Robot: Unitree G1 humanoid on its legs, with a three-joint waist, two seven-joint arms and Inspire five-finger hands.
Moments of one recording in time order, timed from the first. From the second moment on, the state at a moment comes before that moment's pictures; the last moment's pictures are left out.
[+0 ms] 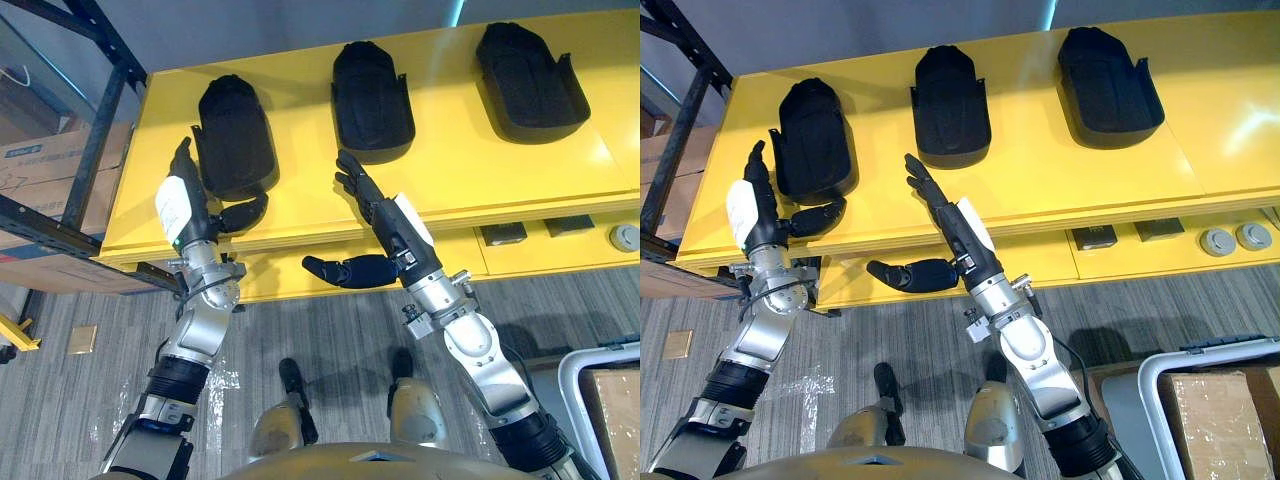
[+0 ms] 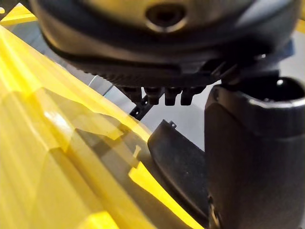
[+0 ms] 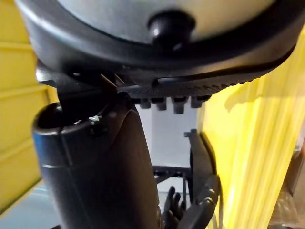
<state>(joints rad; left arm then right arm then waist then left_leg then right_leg) -0.26 0.32 -0.13 0.13 0.36 0.20 0.65 -0.01 -0.34 0.31 -0.27 0.09 -0.22 0.08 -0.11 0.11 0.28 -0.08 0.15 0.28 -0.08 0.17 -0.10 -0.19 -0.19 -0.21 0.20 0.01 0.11</state>
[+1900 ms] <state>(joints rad) -0.11 0.28 0.03 -0.07 0.19 0.22 0.61 0.08 -0.28 0.29 -0.27 0.10 -0.22 0.10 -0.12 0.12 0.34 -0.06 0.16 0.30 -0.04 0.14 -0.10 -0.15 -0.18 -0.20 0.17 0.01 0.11</state>
